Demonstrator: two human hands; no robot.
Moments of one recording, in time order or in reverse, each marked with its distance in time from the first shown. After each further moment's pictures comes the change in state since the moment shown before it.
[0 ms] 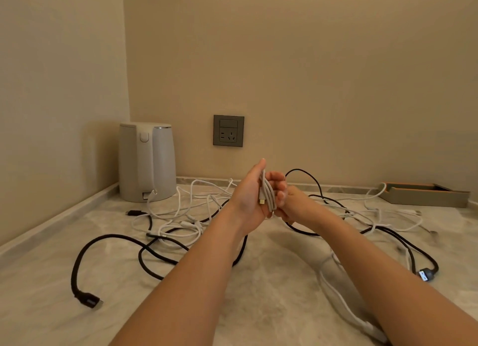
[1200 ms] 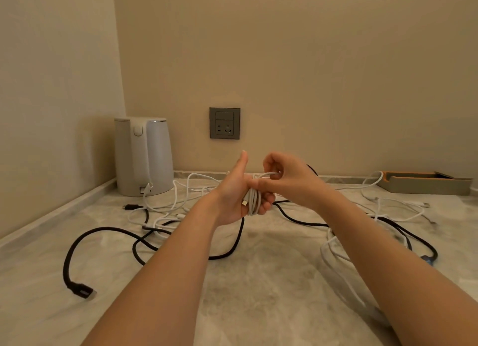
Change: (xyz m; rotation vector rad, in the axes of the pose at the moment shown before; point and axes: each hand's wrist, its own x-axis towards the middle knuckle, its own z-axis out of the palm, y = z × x) left_hand -0.008 0.009 -0.018 0.392 -0.080 -0.206; right_hand -0.012 -0.027 -0.013 -0.166 0.153 -0.273
